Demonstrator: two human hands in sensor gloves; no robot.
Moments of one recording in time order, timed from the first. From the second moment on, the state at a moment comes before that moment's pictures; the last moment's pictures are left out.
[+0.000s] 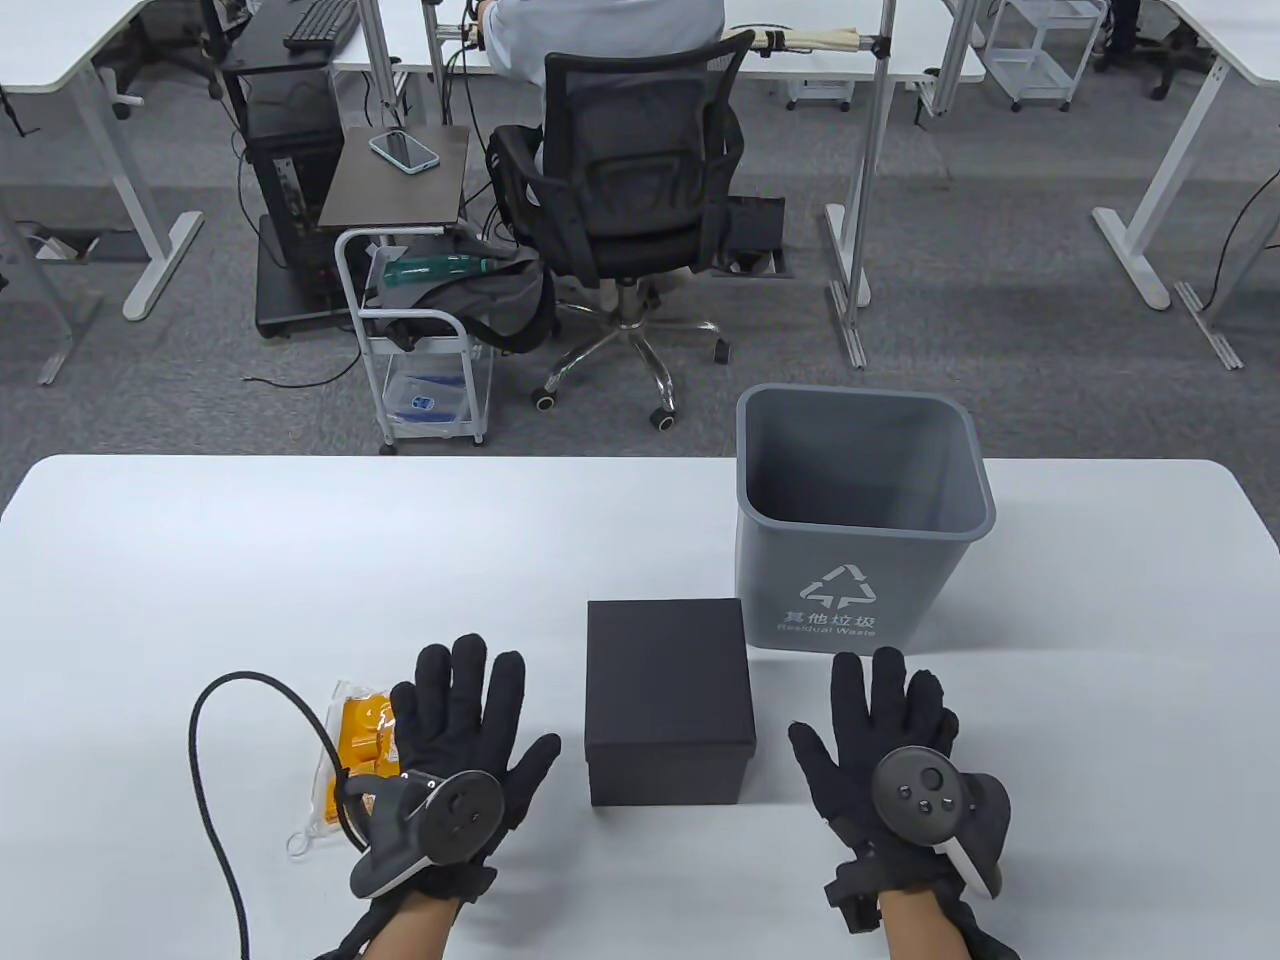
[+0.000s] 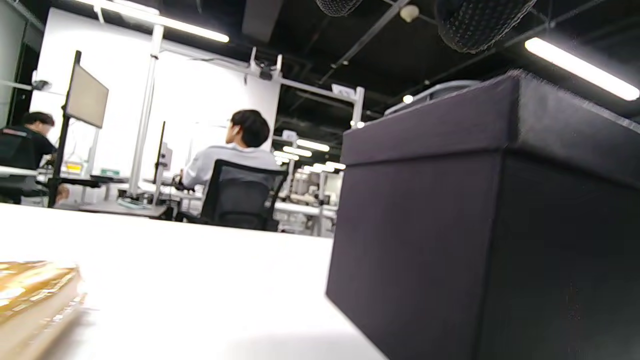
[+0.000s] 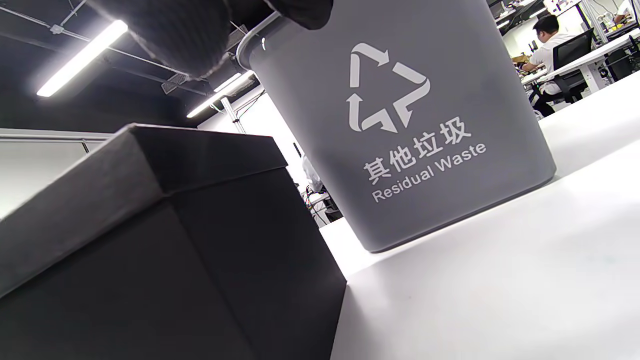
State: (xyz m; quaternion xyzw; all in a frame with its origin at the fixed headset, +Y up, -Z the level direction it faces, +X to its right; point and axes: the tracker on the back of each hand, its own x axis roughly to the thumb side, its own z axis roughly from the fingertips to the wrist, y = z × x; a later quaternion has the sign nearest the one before) left_hand -0.205 -0.714 -0.319 0.14 -0.12 0.07 0.98; right_hand 0.195 -0.730 -0.328 0.04 -0.12 0.95 0.28
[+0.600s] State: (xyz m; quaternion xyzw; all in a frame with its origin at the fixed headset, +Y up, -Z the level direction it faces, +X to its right) left_hand -0.203 -0.720 -0.326 0.11 -0.13 0.08 0.98; right_hand 0.187 -0.731 -0.328 0.06 -0.12 0.96 0.26
